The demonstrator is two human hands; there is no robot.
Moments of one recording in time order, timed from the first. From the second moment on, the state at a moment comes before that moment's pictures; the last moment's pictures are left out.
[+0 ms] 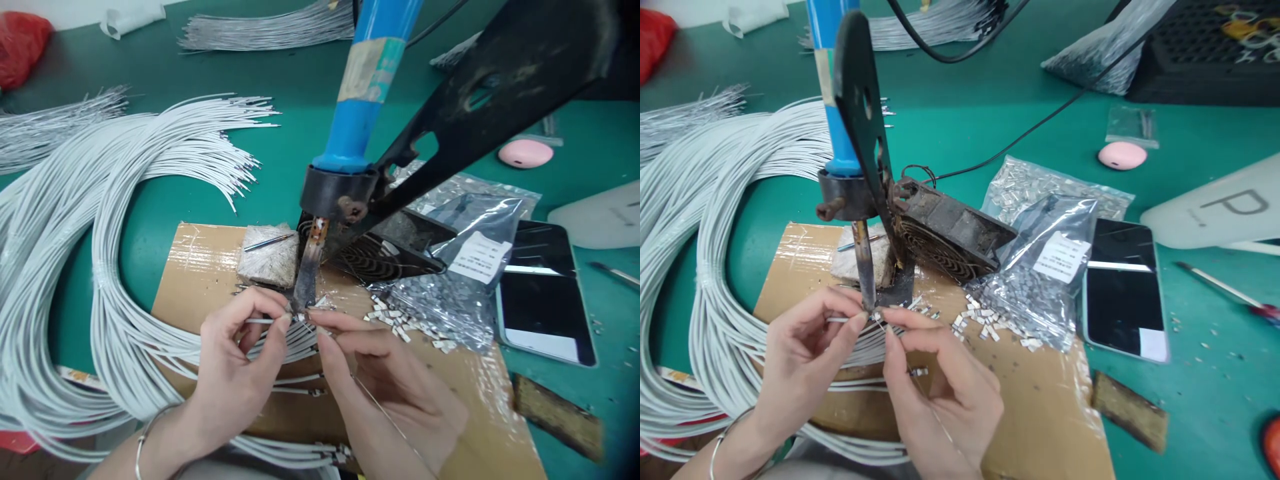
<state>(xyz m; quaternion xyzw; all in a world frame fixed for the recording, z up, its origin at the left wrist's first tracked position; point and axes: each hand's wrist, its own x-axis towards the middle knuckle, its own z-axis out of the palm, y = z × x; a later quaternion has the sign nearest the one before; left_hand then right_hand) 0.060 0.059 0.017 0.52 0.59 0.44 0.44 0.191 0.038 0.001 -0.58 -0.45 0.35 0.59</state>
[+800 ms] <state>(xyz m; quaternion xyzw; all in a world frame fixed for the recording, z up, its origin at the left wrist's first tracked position) 0.059 0.059 0.018 0.50 0.61 0.42 0.45 0.192 0.036 -0.001 -0.58 -0.48 0.34 0.56</state>
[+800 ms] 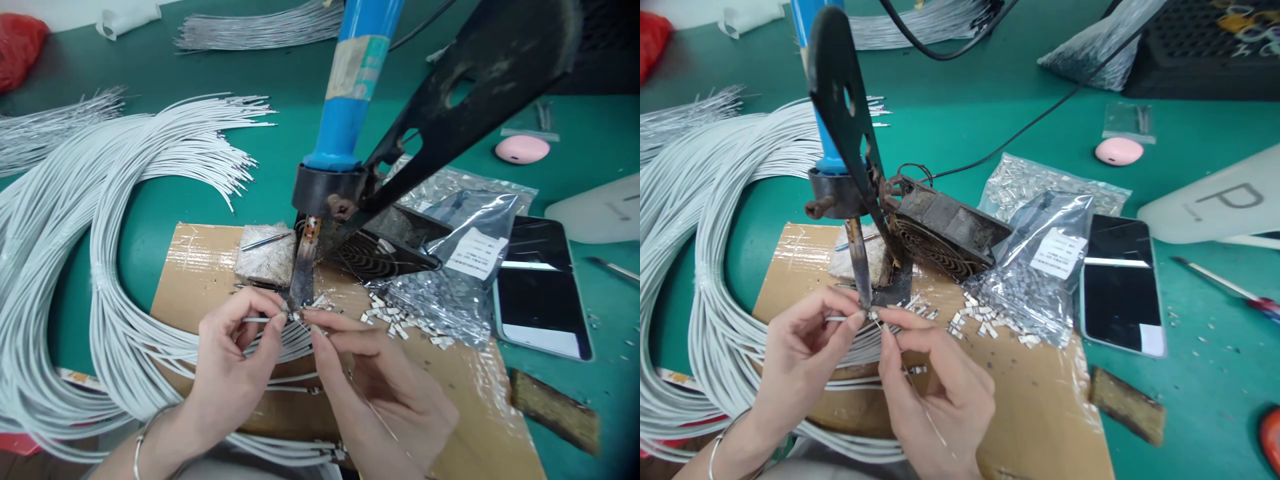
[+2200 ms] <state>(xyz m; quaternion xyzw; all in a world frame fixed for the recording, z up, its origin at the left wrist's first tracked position) -0.023 -0.011 -0.021 0.85 0.48 0.19 0.04 0.250 -0.032 -0.038 -0.57 -0.55 0.41 0.45</state>
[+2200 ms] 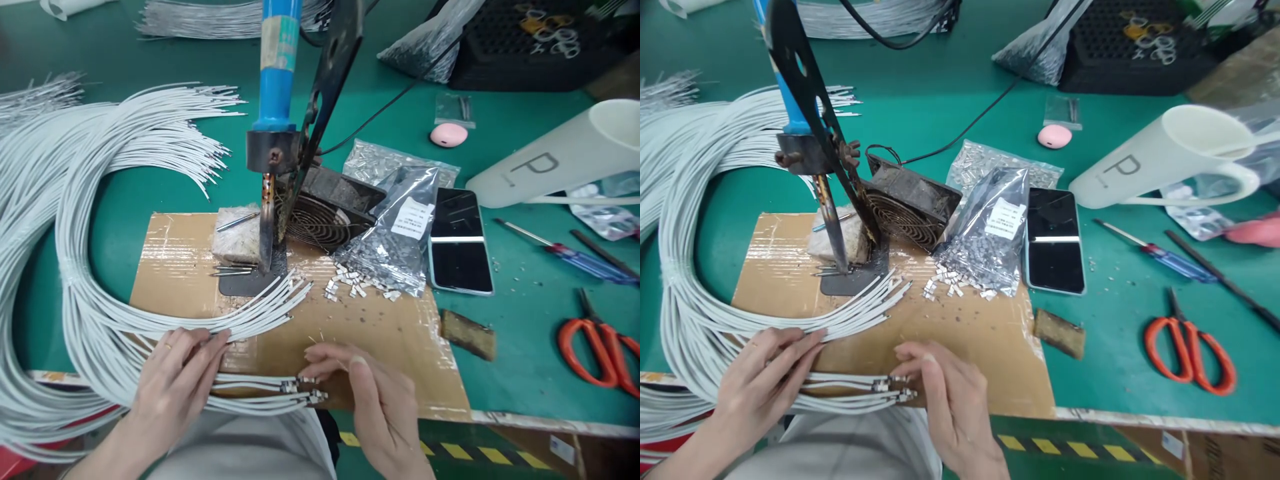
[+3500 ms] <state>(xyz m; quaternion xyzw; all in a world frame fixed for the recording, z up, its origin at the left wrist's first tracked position) 0.041 0.019 0.000 0.34 0.51 0.31 0.73 0.228 -0.002 -0.017 -0.59 -0.36 0.55 0.47</state>
